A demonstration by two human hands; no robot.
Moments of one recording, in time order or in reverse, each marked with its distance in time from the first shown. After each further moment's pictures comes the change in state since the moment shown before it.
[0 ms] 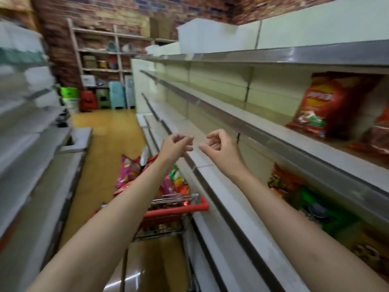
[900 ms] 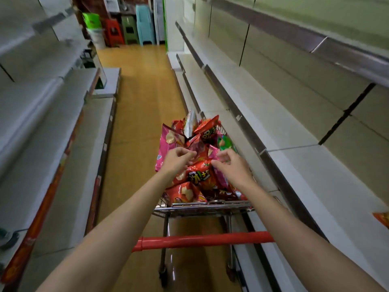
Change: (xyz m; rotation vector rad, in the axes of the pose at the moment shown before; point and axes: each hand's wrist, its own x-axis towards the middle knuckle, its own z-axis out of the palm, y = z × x) left_hand 0.200 -0.233 -0.203 0.217 0.056 -0.393; right_hand 0.158 0.165 0.298 -0.055 -0.343 0.395
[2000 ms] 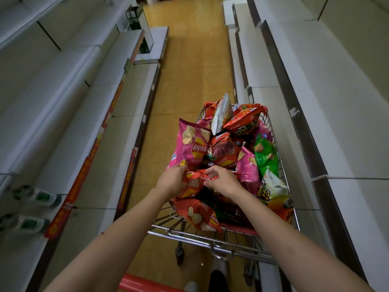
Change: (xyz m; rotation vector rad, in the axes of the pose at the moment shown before) left_hand 0.097 -0.073 -0.005 1.015 -0.077 -0.205; right_hand 0.159 0.084 0.093 -0.046 -0.640 0.094
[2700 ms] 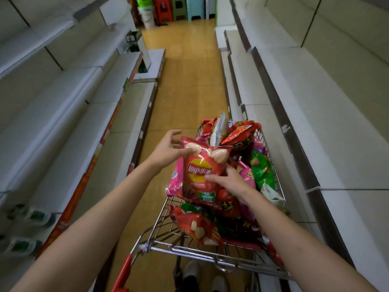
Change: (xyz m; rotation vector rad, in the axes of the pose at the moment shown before) left_hand 0.001 0.020 -0.117 -0.792 0.097 0.083; right_hand -0.010 -0.027 -0.034 0.382 0.043 -0.067
